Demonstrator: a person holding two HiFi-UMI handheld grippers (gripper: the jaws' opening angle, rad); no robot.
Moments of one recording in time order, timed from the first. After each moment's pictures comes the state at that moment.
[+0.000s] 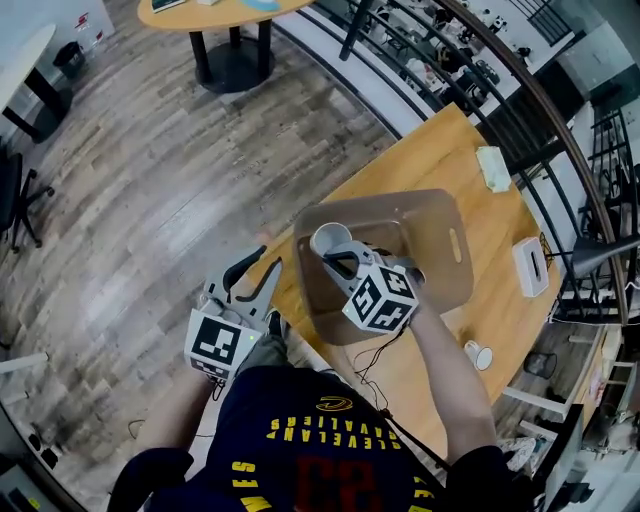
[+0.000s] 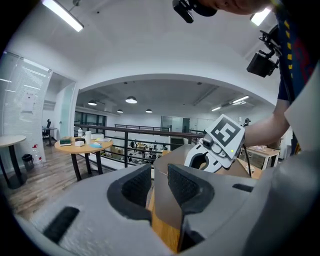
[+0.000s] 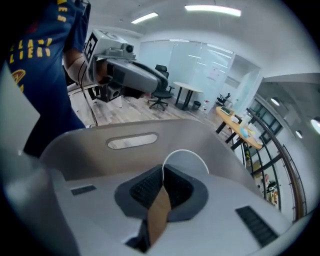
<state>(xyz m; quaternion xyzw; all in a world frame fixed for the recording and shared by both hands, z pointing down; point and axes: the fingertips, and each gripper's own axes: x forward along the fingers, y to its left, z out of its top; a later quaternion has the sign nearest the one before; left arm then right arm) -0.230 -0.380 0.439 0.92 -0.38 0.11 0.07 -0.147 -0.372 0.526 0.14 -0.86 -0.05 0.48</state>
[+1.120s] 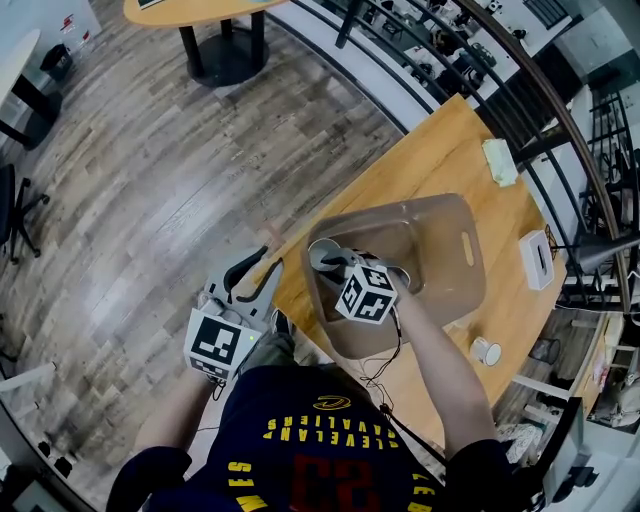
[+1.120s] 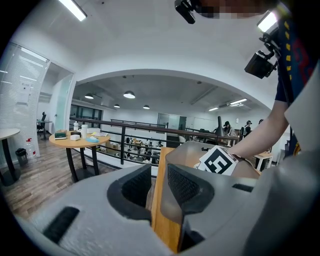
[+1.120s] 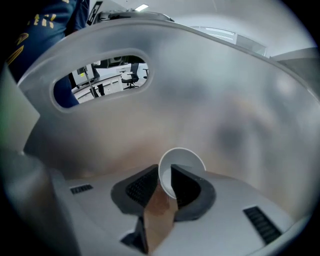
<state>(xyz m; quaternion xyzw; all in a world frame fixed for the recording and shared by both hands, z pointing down) -0.249 -0.409 0.459 0.92 -0.35 0.12 0.09 -0.162 -0.373 0.628 0.09 -0.85 0.01 0.51</state>
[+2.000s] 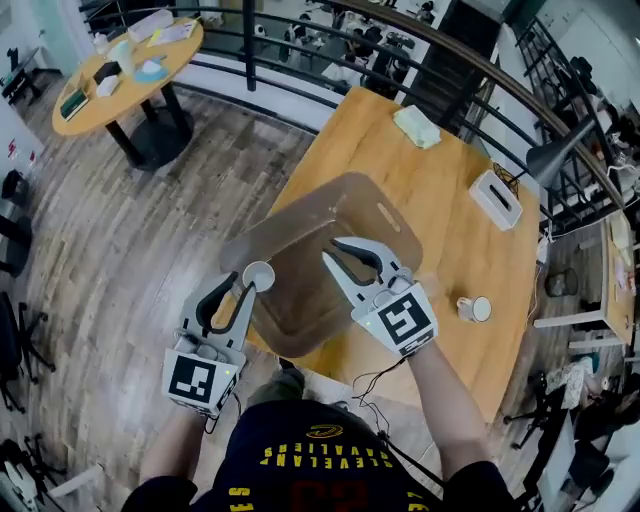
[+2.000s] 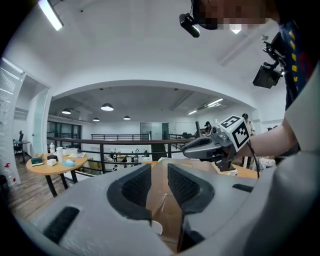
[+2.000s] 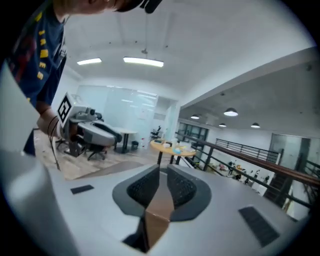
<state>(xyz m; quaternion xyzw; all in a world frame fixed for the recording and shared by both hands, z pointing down) -0.166 -0.369 0.380 0.96 -0.27 0.09 0.01 -0.043 -0.365 0.381 0.50 -0.85 -0.03 0.17</state>
